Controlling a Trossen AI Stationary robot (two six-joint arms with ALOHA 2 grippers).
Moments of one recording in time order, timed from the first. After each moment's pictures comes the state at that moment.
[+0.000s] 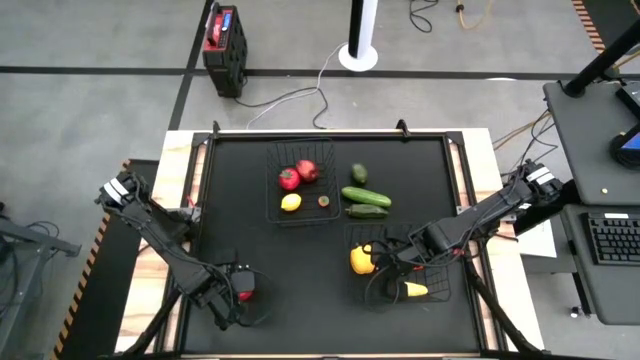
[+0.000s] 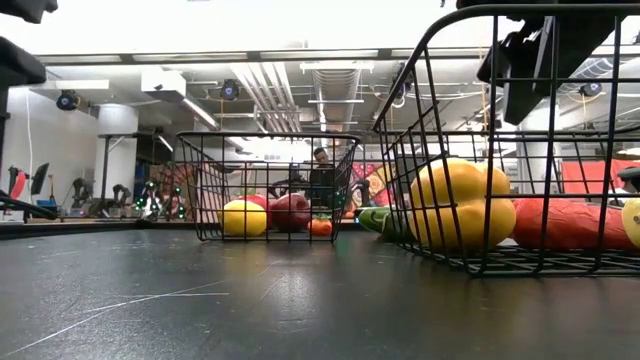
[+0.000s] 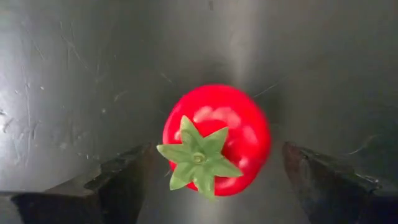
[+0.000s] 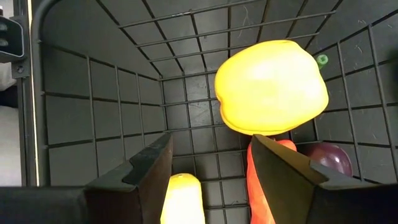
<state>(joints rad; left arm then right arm) -0.82 1.53 1.02 -0.97 -0.15 -0.95 0.45 1.49 1.08 -0.69 0.08 0.57</state>
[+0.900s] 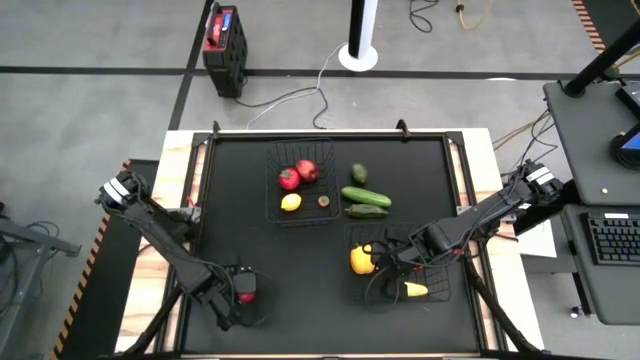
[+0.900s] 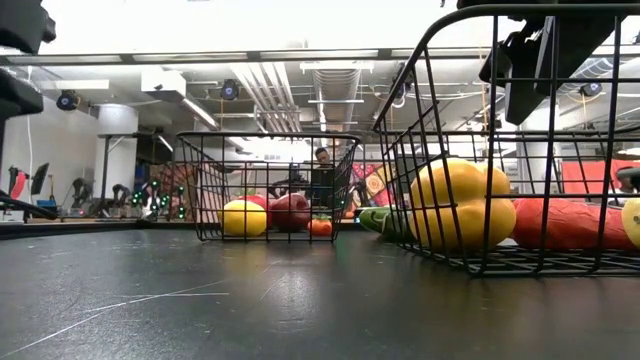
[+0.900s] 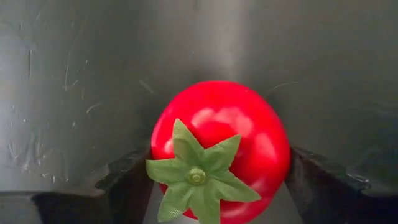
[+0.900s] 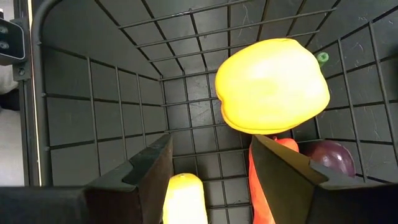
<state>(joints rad) -0.82 1.53 0.93 -0.82 -0.15 -0.95 0.45 1.49 1.08 -0.69 0.08 0.59</state>
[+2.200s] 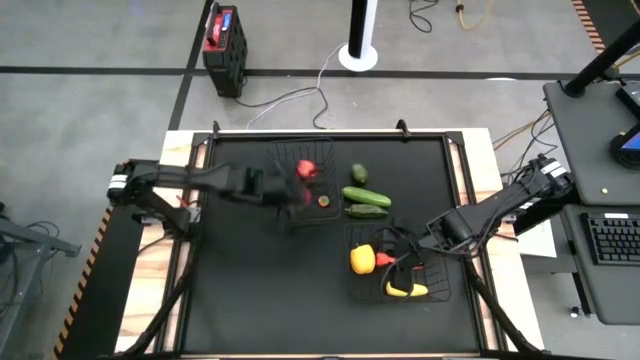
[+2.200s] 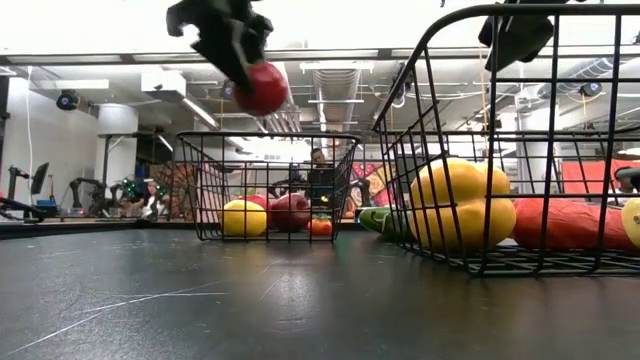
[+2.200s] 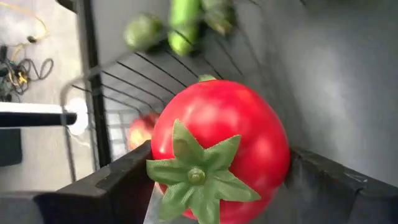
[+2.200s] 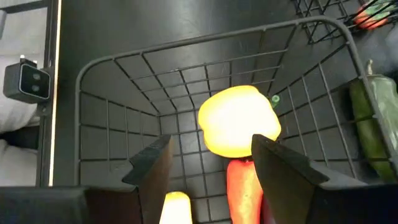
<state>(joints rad) -0.03 1.52 1.40 -0.96 -0.34 0.30 0.45 1.34 1.08 -0.70 0.19 0.56</state>
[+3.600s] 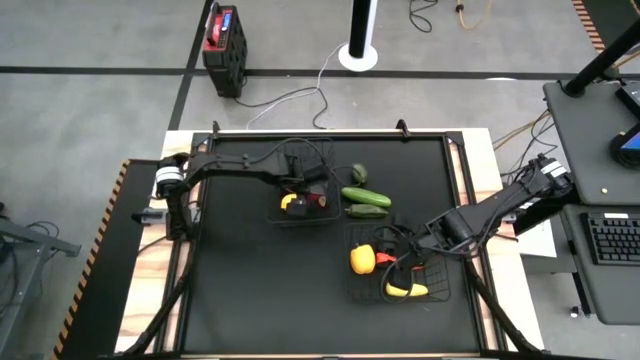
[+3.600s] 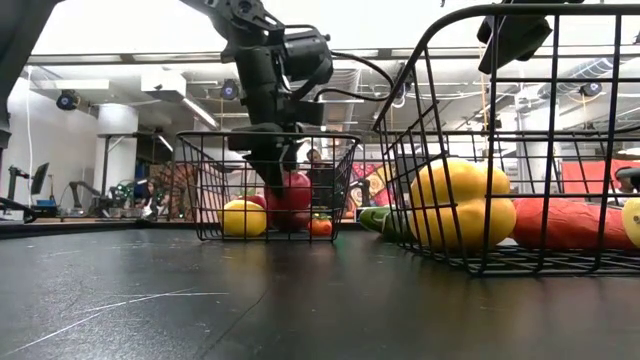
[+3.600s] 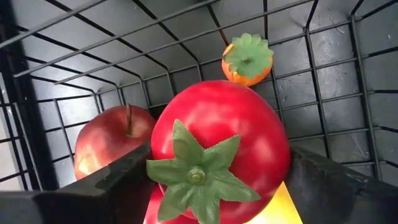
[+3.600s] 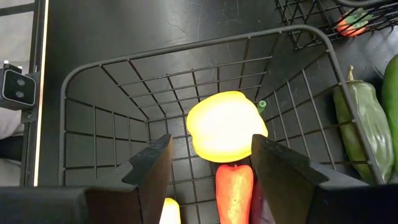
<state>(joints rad) 0.22 1.87 1.39 -0.76 -0.19 0.44 0.45 1.34 1.08 -0.70 0.24 0.55</state>
